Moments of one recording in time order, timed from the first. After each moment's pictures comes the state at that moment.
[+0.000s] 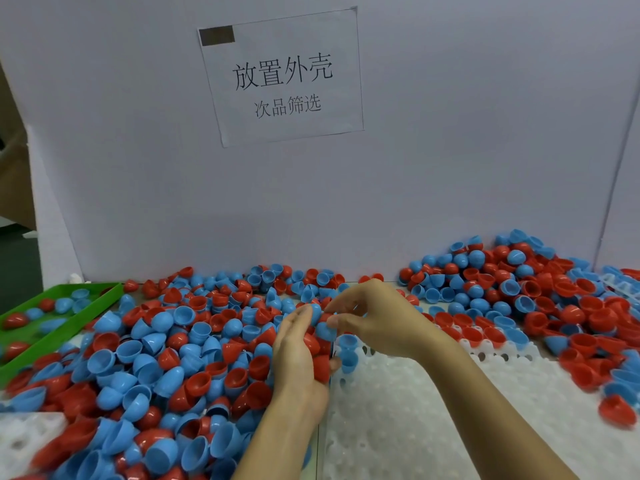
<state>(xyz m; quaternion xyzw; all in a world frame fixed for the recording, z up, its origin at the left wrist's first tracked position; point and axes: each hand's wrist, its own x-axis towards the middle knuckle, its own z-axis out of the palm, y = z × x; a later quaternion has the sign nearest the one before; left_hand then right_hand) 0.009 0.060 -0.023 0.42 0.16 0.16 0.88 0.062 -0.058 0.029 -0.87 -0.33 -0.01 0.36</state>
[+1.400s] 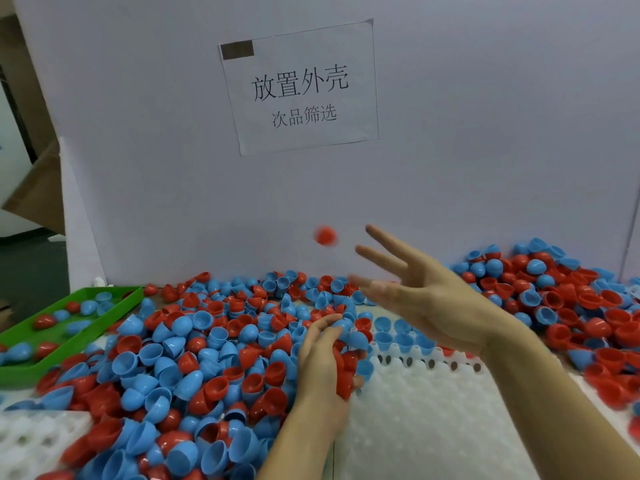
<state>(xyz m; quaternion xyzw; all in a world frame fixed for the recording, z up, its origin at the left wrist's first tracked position) 0.008 0.054 -0.024 0.47 0.16 0.13 0.86 0.047 -0.098 0.074 -0.74 -0.35 0.12 0.57</state>
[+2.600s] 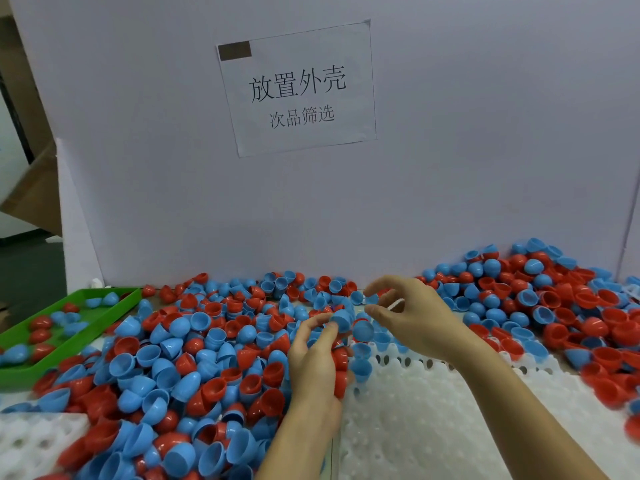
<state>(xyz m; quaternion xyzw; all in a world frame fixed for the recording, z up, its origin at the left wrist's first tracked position) 0.010 0.057 -0.027 0.48 0.17 0.20 0.83 0.067 -0.079 0.034 -0.87 -0.26 -0.05 0.42</state>
